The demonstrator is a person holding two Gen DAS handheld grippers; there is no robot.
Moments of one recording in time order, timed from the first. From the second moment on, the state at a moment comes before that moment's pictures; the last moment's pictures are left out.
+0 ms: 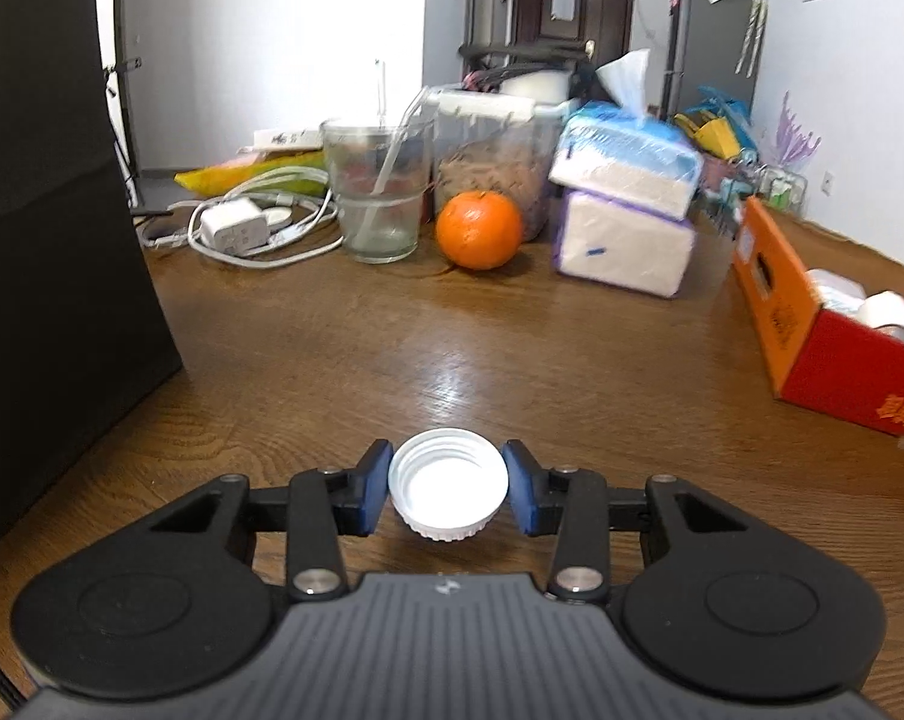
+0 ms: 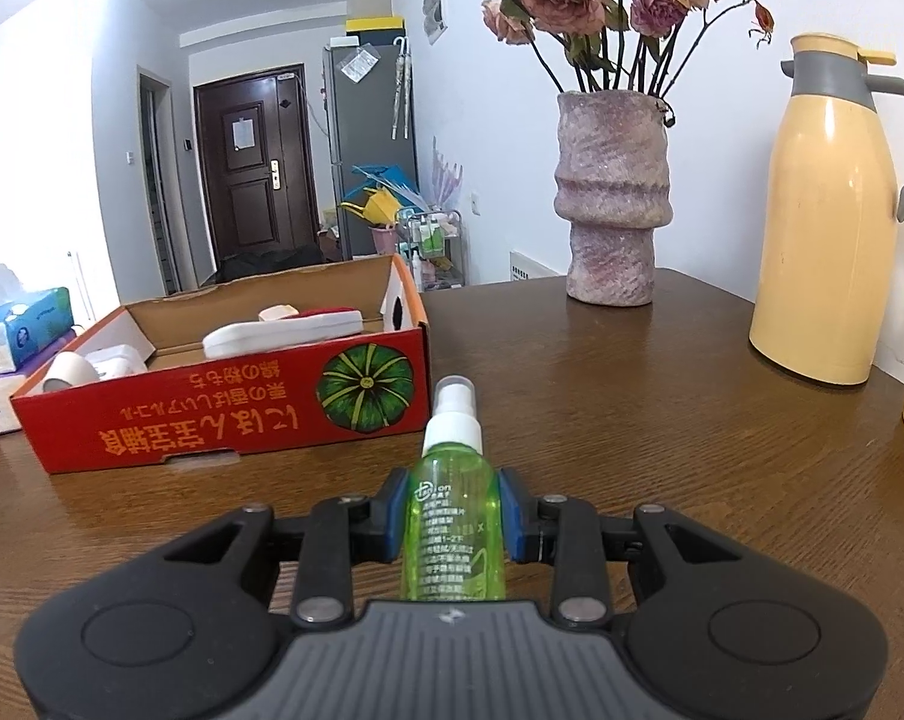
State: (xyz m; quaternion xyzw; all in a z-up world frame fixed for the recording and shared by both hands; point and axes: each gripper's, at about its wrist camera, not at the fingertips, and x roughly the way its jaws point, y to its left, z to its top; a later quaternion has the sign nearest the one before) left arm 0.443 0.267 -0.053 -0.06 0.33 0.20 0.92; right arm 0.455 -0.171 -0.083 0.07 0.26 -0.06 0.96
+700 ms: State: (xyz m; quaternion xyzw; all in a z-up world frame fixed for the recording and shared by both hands) left arm 0.408 0.169 -0.017 -0.03 0.25 0.12 0.96; right arm 0.413 -0.148 -0.058 0.06 0.19 0.00 0.98
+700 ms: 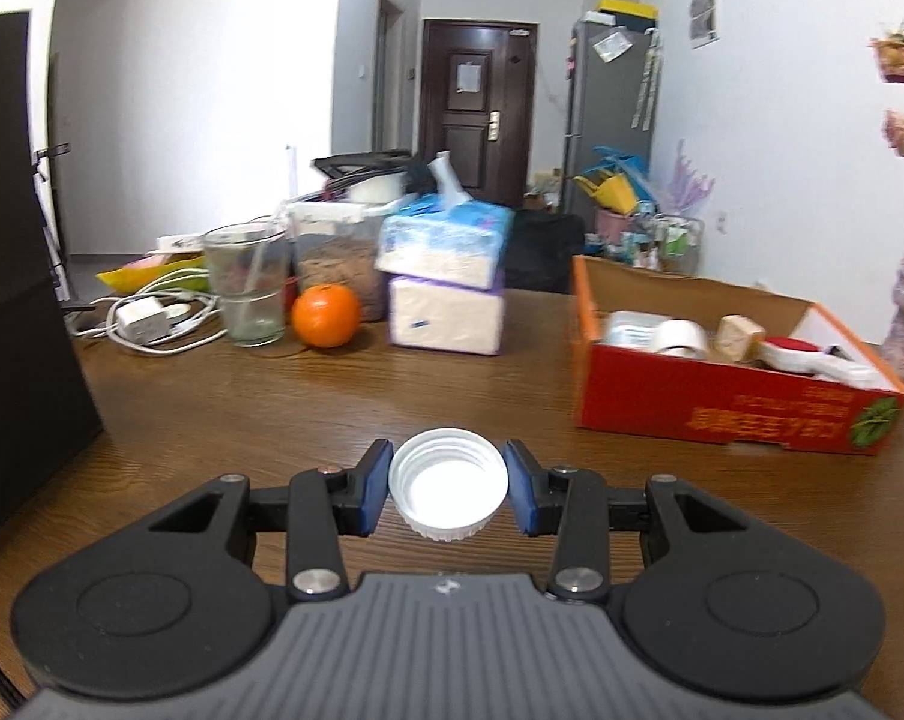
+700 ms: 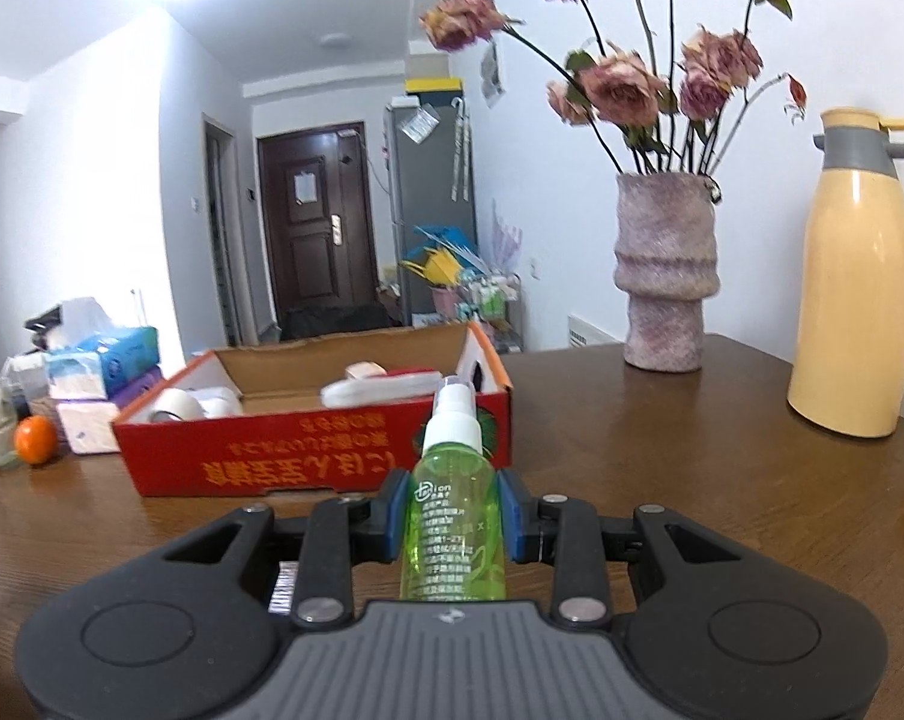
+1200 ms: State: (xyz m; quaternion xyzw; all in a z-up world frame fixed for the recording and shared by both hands) left arm 0.403 0.096 0.001 -0.05 0.24 0.05 0.97; right arm 0.390 -0.135 -0.039 0.06 0.14 0.06 0.99
